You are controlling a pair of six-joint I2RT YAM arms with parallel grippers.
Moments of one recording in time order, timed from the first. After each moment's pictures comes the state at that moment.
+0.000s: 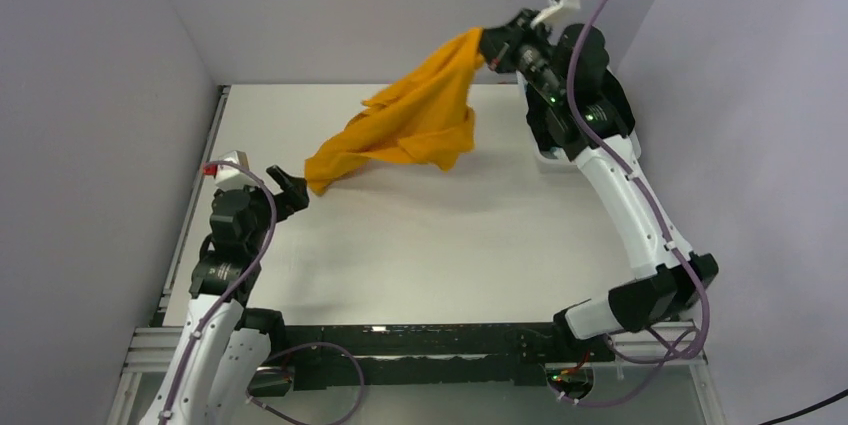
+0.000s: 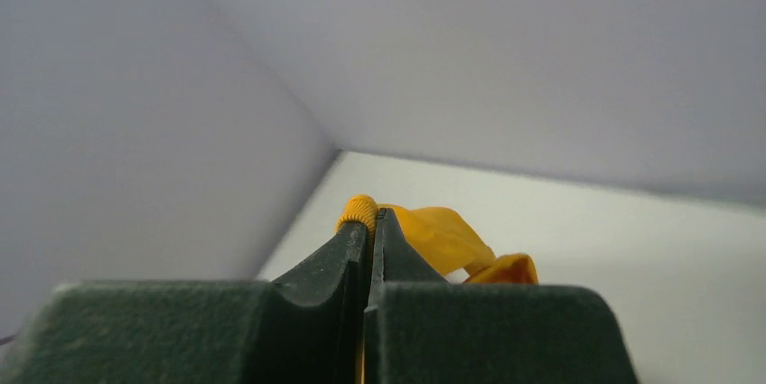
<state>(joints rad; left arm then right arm) -0.10 0.55 0.55 -0.25 -0.10 -0.50 0.42 1.48 1.75 -0.11 -0.20 0.49</state>
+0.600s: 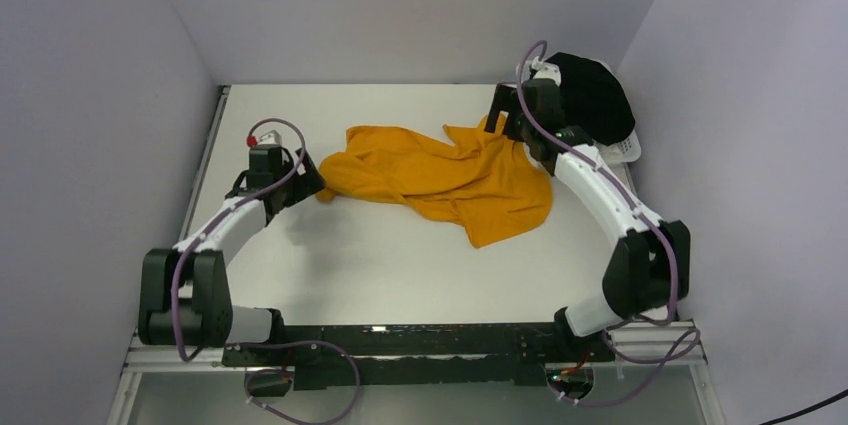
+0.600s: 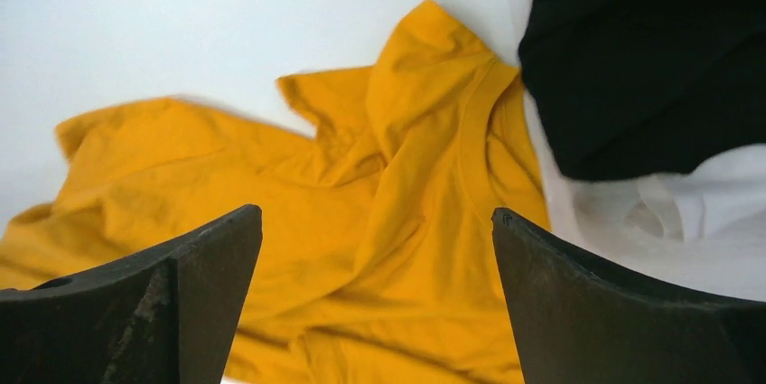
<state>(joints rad) -0.04 1.28 0.70 -0.14 0.02 -0.52 0.26 1.57 1.30 -0.30 0.18 0.38</state>
